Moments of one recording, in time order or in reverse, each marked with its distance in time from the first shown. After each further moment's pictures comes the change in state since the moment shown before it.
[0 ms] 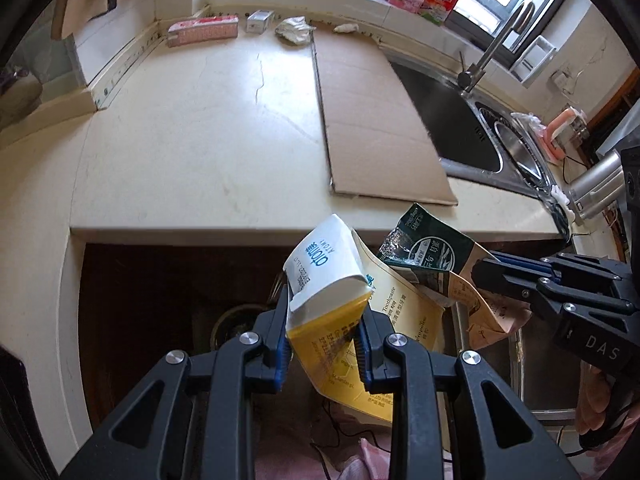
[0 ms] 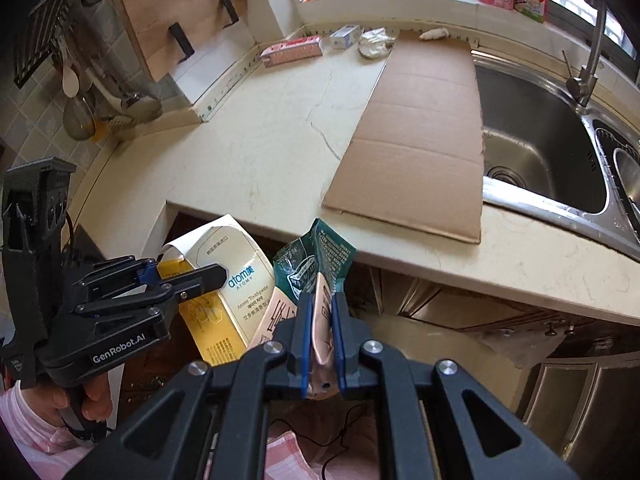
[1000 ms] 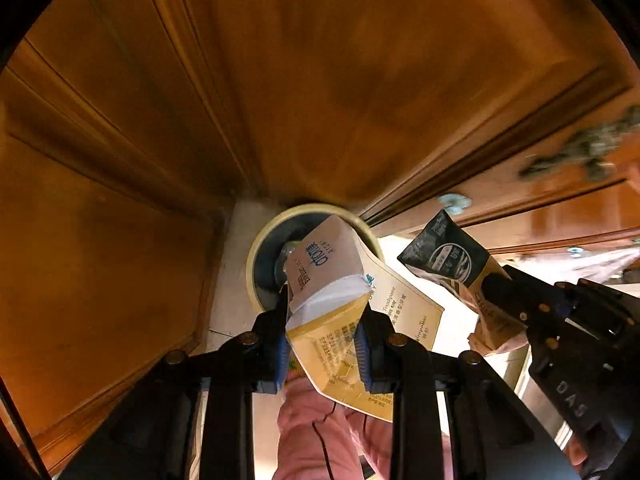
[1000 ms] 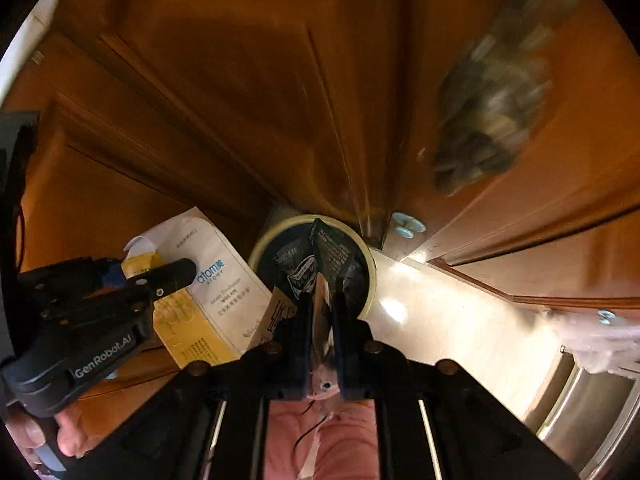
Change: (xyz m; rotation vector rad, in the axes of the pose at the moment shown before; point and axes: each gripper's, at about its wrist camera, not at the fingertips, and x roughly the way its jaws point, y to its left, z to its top) left arm 0.257 0.135 -0.149 -0.264 0.234 0.224; right arm 0.318 -0.001 -0.106 -0.073 0.240 -0.034
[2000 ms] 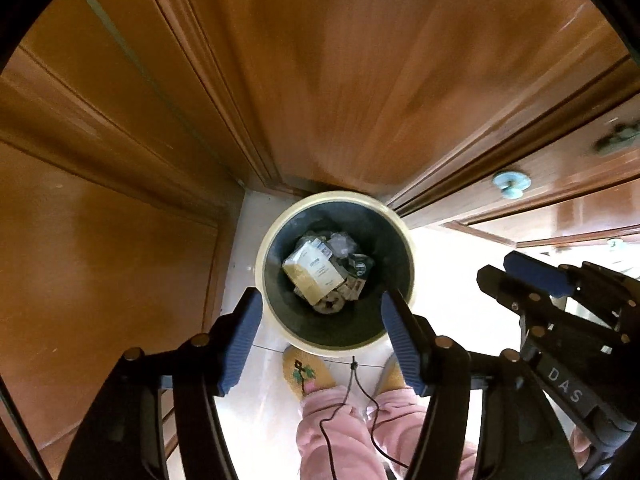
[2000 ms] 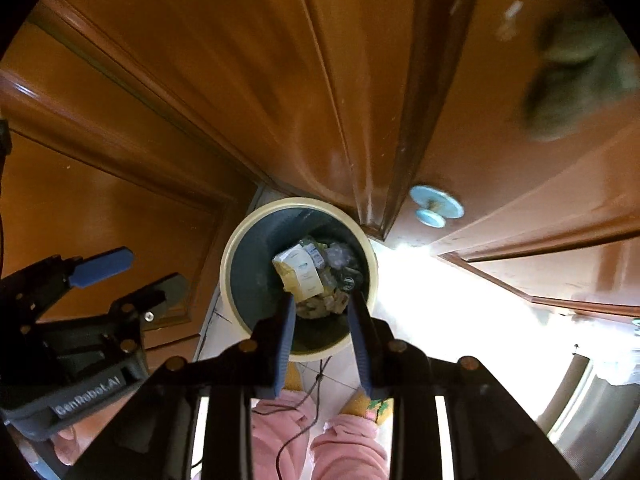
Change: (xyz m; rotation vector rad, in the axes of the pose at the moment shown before) left arm 0.049 -0.001 -0.003 0.021 0.005 0.057; right arm 0.053 -0.006 0.007 0.005 0.039 -0.009
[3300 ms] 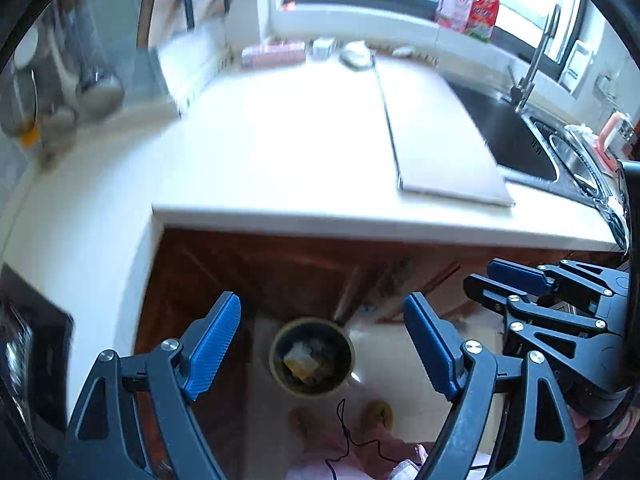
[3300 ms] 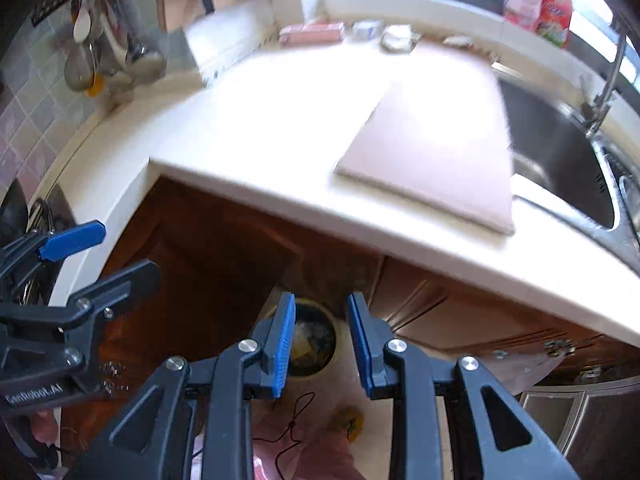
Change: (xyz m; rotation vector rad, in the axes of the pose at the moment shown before) left arm -0.390 -0.065 0.011 0.168 -0.429 -0.024; right arm -0.358 0.021 -0.008 -0.021 -0.363 -0.070
